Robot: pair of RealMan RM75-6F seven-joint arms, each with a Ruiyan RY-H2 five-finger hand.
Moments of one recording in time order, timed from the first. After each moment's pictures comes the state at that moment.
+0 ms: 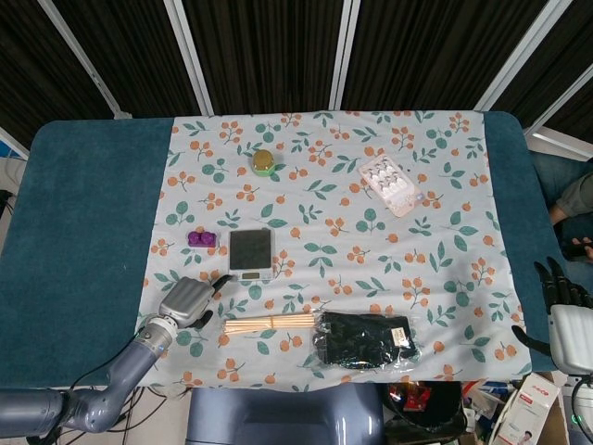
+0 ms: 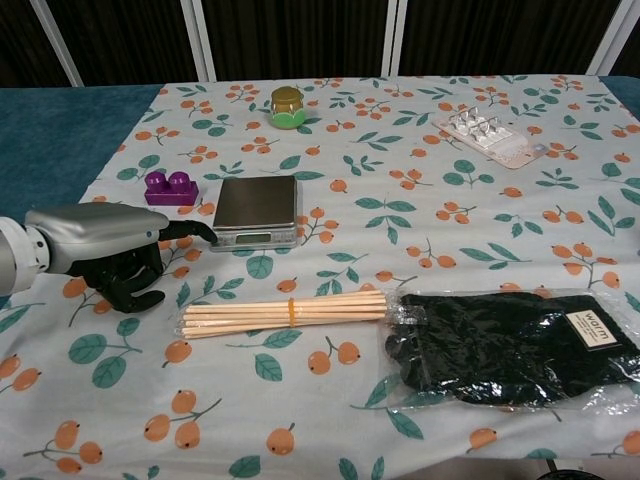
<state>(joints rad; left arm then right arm) -0.75 -1.47 0.03 -1.70 0.90 0.93 0.56 0.05 -1.13 0.11 -1.61 -1.43 1.52 -0.11</state>
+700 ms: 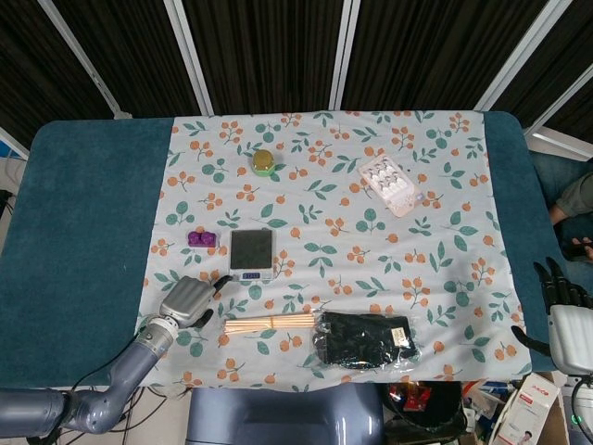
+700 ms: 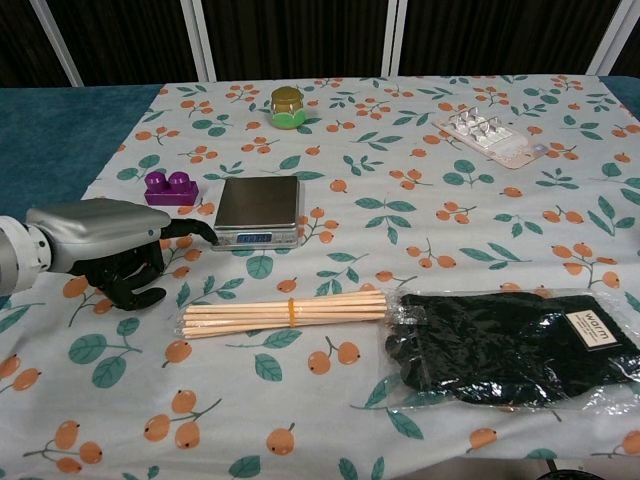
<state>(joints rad) -0.75 -1.47 0.03 -1.74 0.91 0.98 0.59 0.05 -1.13 0.11 -1.61 -1.43 1.52 -0.11</state>
